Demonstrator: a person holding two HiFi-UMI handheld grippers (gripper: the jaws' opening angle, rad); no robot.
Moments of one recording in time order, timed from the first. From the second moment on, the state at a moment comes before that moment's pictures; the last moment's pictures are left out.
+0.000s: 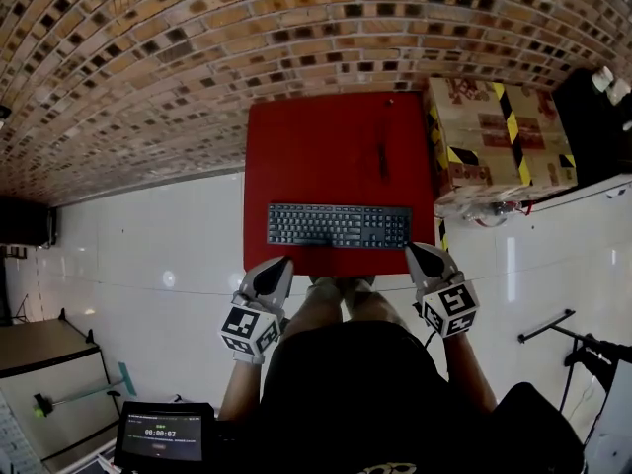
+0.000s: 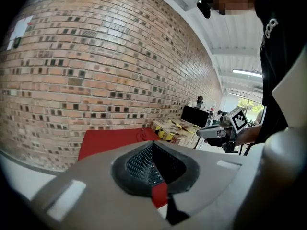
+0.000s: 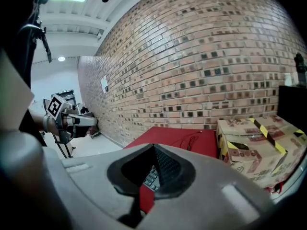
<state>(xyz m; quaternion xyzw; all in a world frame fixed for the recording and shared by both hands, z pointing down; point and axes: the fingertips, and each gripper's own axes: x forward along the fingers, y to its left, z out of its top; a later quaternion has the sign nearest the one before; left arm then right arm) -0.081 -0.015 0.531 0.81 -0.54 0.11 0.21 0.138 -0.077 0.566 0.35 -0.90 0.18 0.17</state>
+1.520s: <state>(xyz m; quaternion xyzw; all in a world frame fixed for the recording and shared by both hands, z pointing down) -0.199 -0.076 0.785 0.69 -0.46 0.26 0.48 0.144 -0.117 0.786 0.39 -0.74 0.38 0.40</state>
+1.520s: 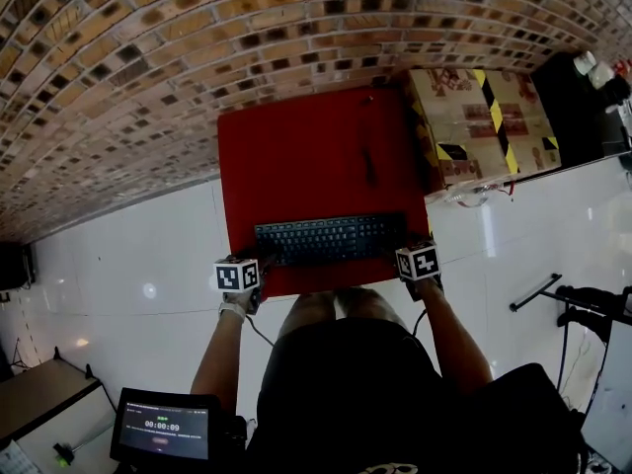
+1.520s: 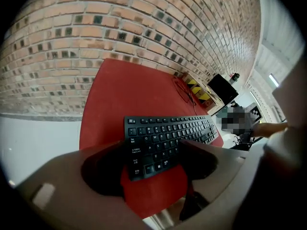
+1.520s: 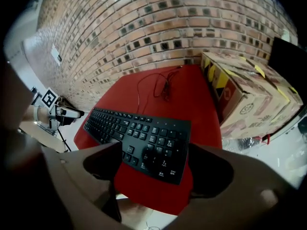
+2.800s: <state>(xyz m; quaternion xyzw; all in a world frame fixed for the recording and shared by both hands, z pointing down) -0.199 -0.090 0.834 0.66 -0.43 0.33 0.51 0.143 -0.136 0.838 0.39 -0.66 0.44 0.47</state>
